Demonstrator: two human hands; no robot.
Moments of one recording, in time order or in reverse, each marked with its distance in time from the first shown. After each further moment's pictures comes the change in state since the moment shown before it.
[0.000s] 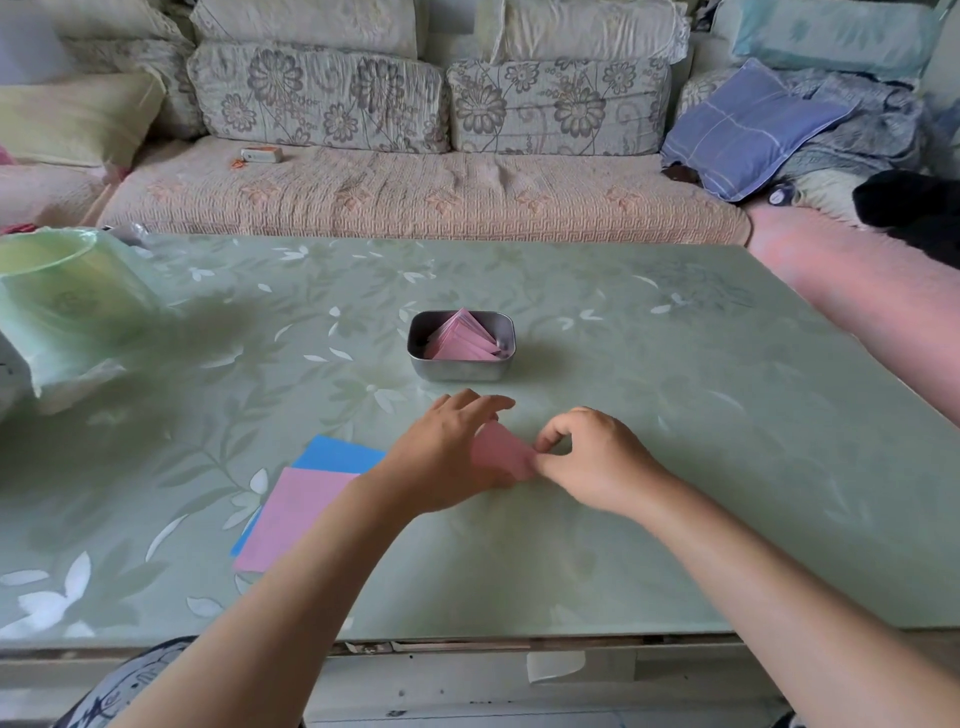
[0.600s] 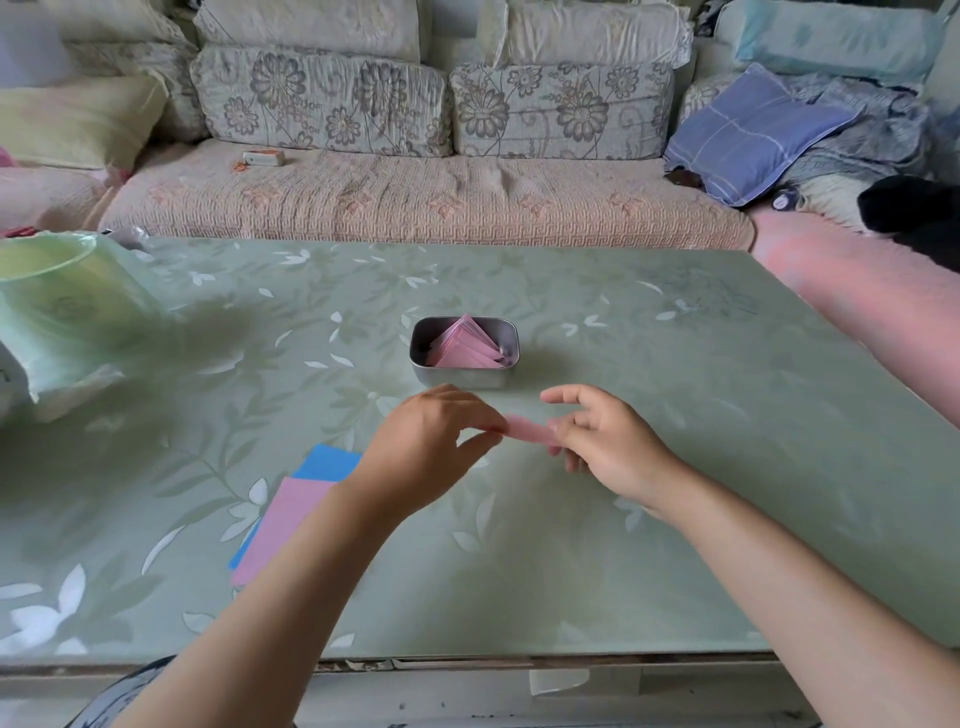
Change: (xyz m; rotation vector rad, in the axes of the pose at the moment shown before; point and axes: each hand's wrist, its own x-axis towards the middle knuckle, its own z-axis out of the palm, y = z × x) left_hand -0.003 0.006 -0.024 0.043 0.244 0.138; right_hand 0.011 0.006 -0.010 0.591 -0.025 -0.055
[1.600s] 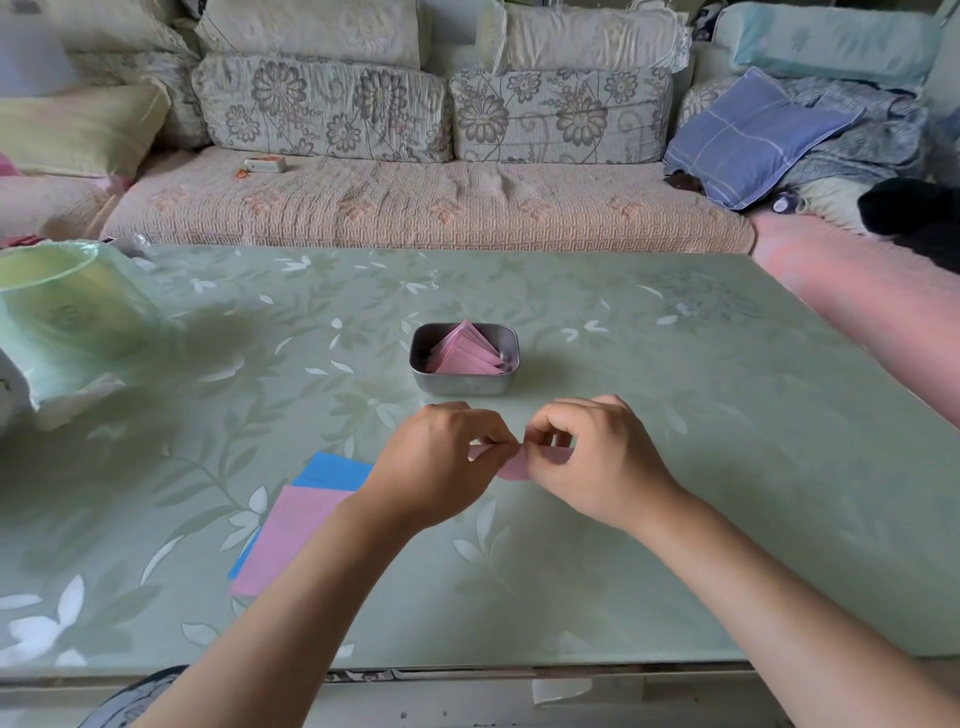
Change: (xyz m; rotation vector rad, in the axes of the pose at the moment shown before) left_hand -0.002 0.019 -0.003 -0.096 -0.014 -0.129; right_hand -0.013 -0.020 0.015 -0.548 0.234 -0.487
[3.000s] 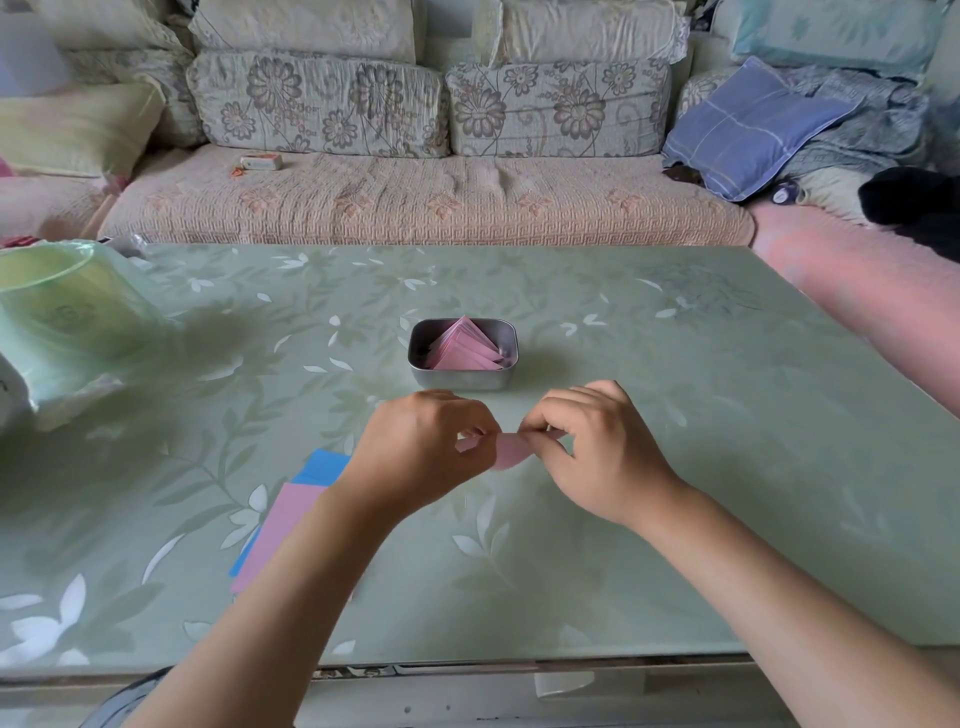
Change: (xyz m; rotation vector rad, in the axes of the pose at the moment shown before) left_hand -0.001 0.002 -0.015 0.179 0.061 0.056; right_hand 0.002 0.010 0.002 -0.072 0.010 -0.182
